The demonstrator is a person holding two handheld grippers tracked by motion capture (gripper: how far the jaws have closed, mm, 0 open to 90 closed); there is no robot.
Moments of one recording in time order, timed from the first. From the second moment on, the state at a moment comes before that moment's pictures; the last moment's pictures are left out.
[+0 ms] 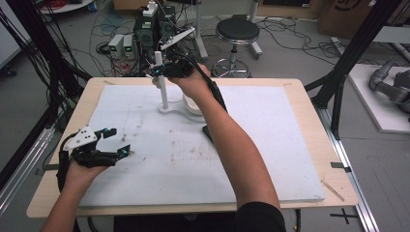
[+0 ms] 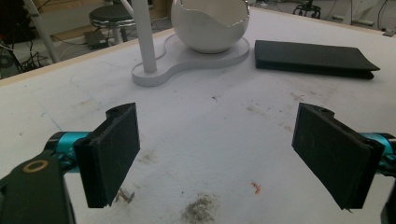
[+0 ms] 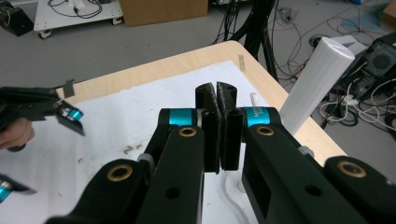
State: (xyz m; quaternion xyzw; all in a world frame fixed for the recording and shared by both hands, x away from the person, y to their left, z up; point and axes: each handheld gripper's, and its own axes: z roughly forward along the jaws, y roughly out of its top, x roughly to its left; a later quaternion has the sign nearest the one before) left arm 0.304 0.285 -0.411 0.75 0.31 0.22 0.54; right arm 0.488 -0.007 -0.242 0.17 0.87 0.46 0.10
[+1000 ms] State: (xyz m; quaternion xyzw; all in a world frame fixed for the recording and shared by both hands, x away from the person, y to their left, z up) left arm 0.303 0.284 -0.413 0.75 0.31 0.22 0.54; right arm 0.515 -0.004 -0.253 0.22 0.86 0.46 0.10
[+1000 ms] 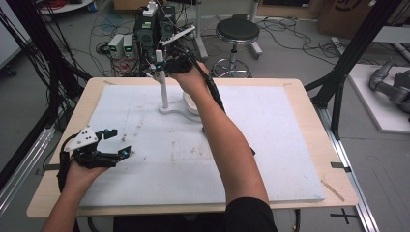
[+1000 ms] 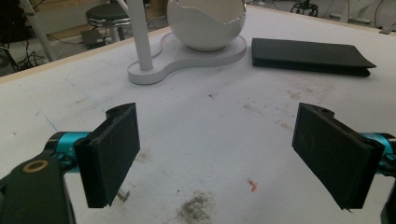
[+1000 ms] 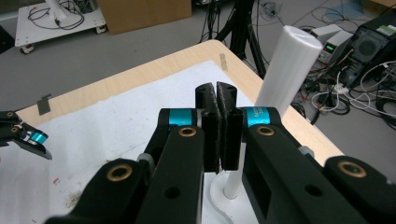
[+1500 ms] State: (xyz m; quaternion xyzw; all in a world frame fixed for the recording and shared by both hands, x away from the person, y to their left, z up) left arm 0.304 0.282 -0.413 0.75 0.31 0.21 0.54; right arm 0.502 -0.017 -0.245 0.23 0.84 0.47 0.14
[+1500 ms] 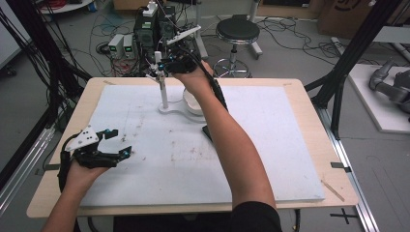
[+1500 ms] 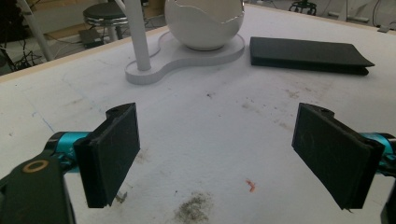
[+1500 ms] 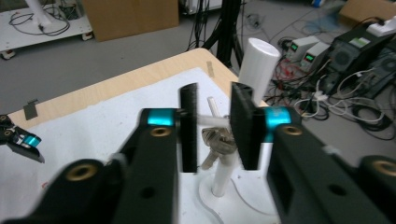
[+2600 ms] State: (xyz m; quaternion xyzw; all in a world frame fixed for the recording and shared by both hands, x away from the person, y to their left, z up) left arm 0.324 0.250 -0.407 0.76 0.30 0.20 0.55; right arm 0.365 -0.252 -0.321 0.32 0.77 0.52 0.18
